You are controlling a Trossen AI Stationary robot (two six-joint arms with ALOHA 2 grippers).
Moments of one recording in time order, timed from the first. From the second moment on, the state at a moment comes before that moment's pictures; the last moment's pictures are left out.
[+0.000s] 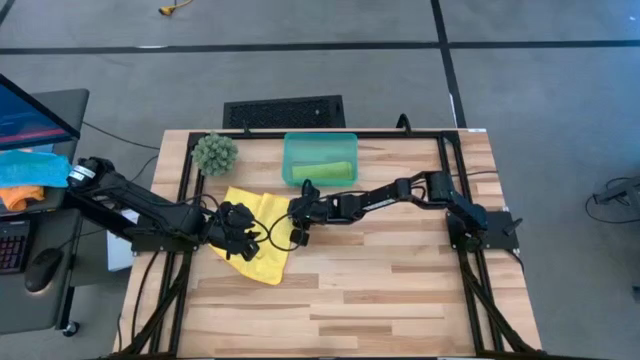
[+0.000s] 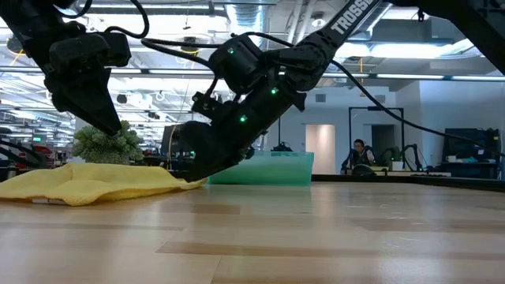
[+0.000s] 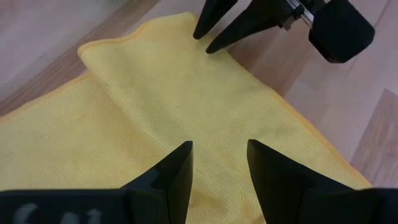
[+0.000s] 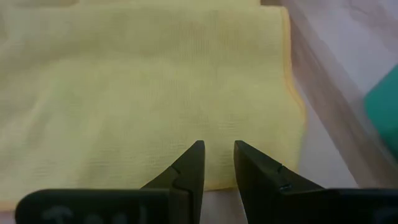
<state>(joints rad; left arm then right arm) -0.36 1.08 0.57 -0.57 -0.48 -0.93 -0.01 2.25 1.42 0.09 0.18 0.08</state>
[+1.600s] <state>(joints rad) -0.36 1.08 0.57 -0.56 -0.53 -0.93 0.31 2.18 1.42 -0.35 0.11 0.25</state>
